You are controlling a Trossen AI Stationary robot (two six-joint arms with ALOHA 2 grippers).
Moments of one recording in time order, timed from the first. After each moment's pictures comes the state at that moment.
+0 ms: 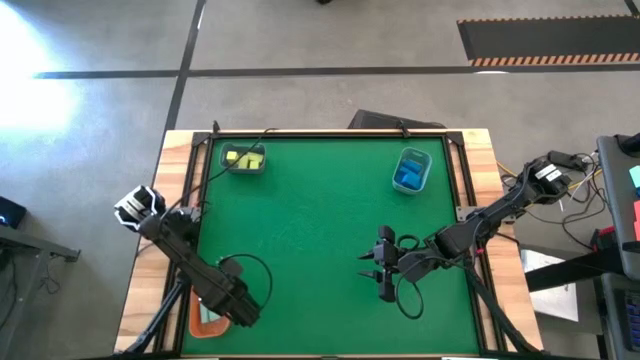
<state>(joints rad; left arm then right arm) -0.75 1.70 1.33 -1.49 0.31 -1.64 0.53 1.40 0.81 -0.01 0.42 0.41</state>
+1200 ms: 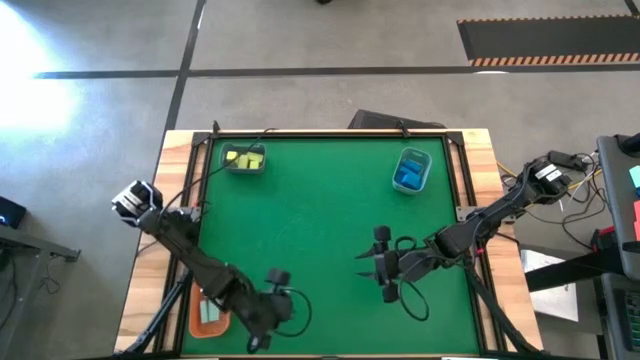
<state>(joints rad) -0.71 1.65 1.23 -0.46 -0.24 -0.44 0.53 1.40 0.80 0.04 0.42 0.05</state>
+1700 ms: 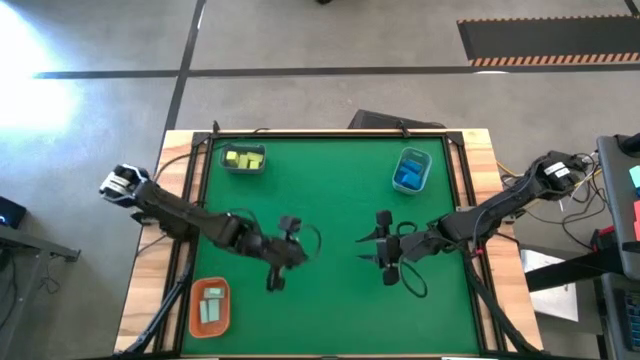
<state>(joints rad) -0.38 1.46 1.04 -0.32 -0.24 0.03 0.42 1.31 0.73 0.06 0.38 -0.08</state>
